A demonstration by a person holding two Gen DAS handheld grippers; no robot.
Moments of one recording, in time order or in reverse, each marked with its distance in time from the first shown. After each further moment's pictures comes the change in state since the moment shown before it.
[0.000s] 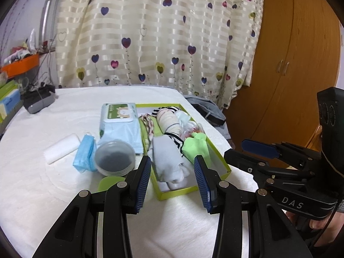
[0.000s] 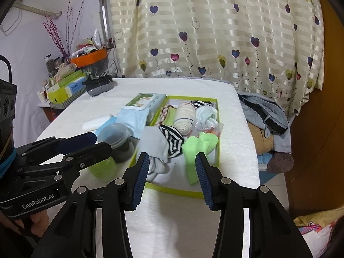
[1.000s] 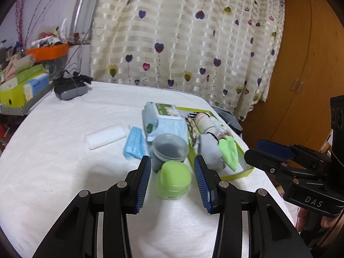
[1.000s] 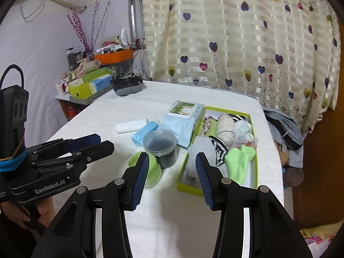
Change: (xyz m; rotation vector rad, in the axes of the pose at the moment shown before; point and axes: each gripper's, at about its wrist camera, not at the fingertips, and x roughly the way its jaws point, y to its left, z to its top) left arm -0.052 0.078 -0.022 -0.113 -0.049 0.072; right arm -0.011 0.076 0.005 -0.102 -0.033 0.078
